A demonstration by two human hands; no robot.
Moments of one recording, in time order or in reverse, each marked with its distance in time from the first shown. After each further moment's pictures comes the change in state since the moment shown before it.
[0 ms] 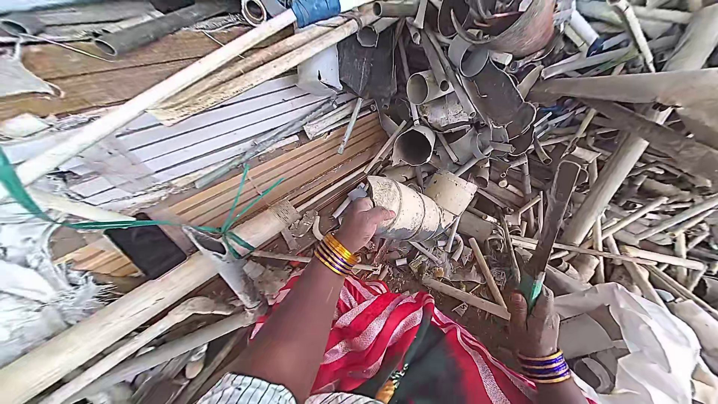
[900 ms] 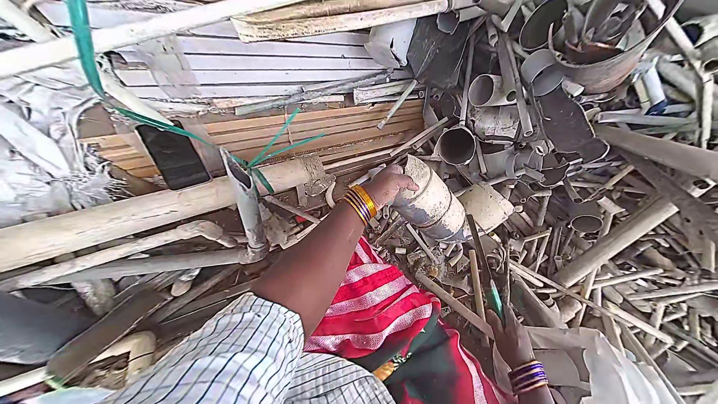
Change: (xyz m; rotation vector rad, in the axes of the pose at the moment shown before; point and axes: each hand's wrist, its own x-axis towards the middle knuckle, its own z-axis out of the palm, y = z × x) left_hand 0.027 -0.025 -0.033 -0.226 -0.065 -0.126; right_hand -0.005 0.033 -0.003 -0.087 -0.755 0.176
